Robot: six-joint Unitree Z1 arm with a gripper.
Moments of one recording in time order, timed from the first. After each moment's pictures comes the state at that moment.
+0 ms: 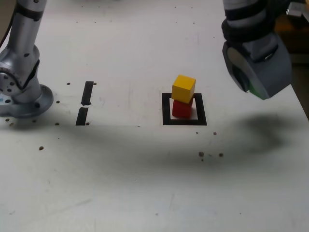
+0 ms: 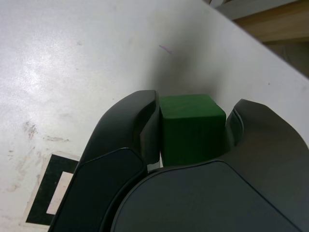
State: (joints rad) arm -0.07 2.04 -1.68 0.80 -0.06 0.98
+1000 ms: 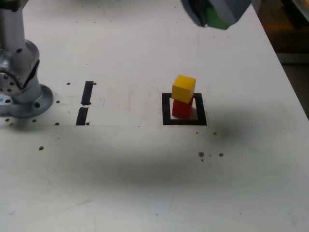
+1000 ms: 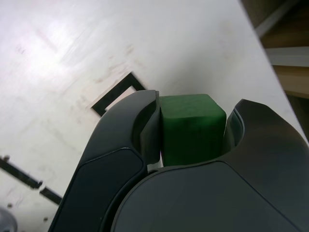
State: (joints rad) arm -0.07 1.77 -1.79 1.25 0.12 0.59
